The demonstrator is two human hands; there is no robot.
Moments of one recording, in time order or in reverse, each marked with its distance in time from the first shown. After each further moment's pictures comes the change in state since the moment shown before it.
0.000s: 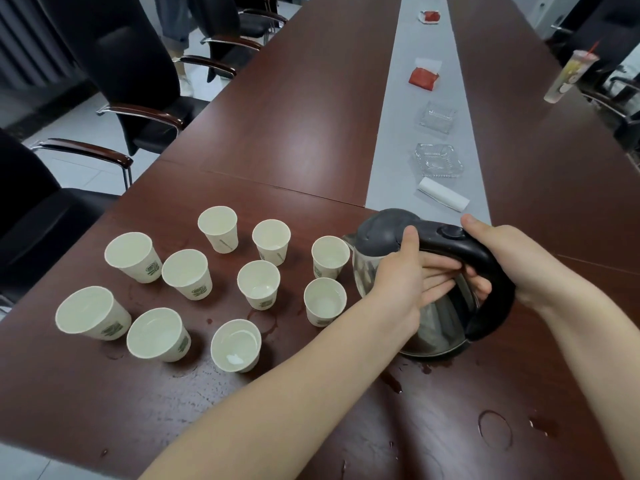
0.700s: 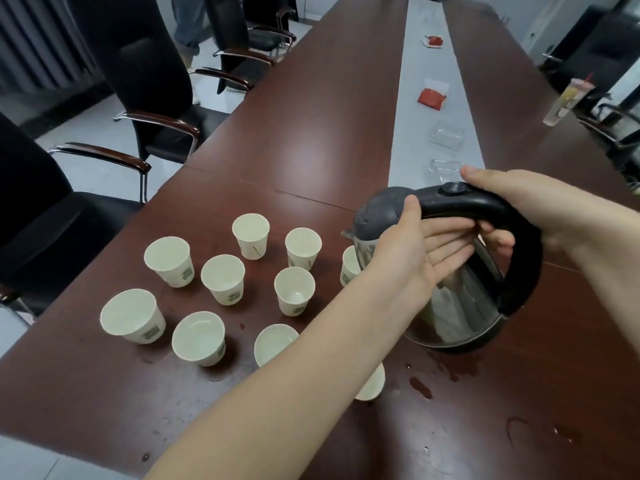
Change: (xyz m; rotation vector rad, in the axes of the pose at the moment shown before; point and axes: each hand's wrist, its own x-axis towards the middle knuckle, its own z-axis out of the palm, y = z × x) left_hand -0.042 0.068 -0.035 -0.144 -0.147 0.054; right_hand -0.014 -0.096 0.035 -0.100 -0.095 -0.031
